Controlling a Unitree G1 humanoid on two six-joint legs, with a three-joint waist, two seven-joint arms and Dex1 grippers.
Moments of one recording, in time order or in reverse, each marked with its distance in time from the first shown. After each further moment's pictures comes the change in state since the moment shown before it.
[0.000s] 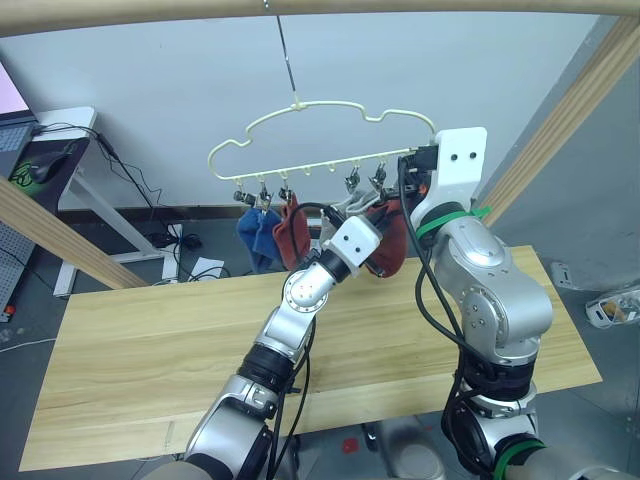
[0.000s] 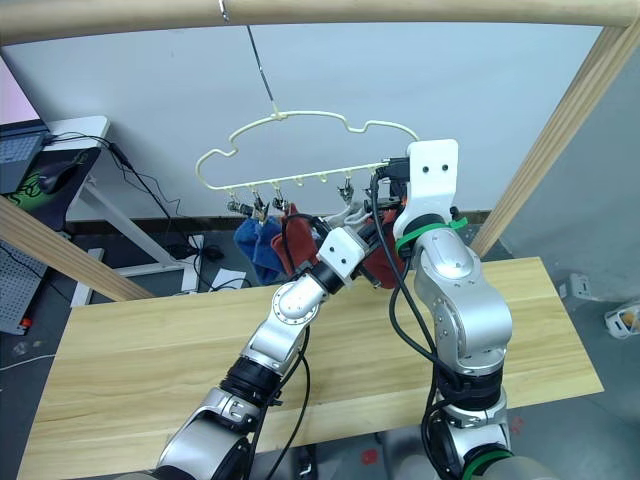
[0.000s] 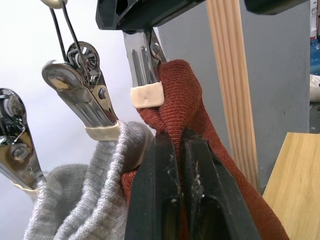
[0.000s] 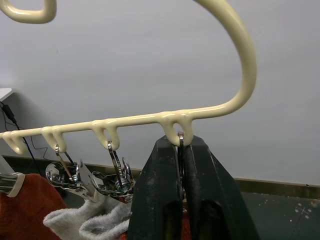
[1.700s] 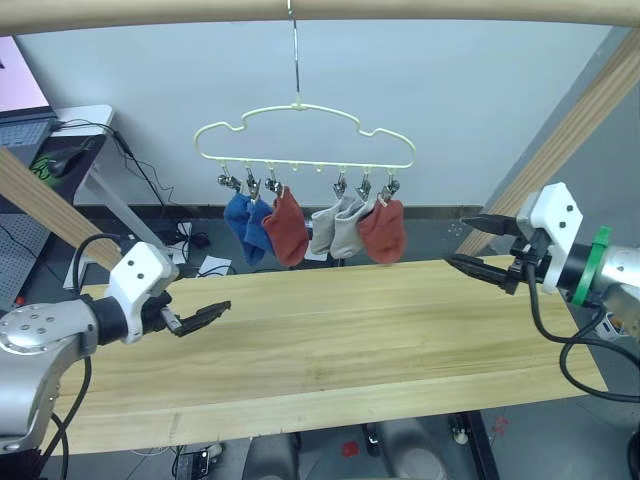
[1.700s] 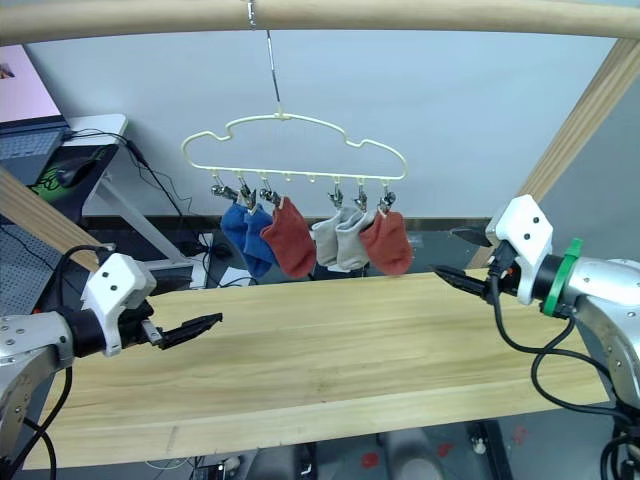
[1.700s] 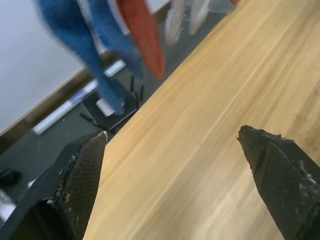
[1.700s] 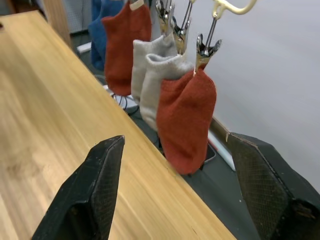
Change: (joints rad) left arm 0.640 0.881 0.660 -0.737 -0.548 0.948 -0.593; right arm 0.350 -0.940 -0.265 0.055 0.405 -0.282 0.954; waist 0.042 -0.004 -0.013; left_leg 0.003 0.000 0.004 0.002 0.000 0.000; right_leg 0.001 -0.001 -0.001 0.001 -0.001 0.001
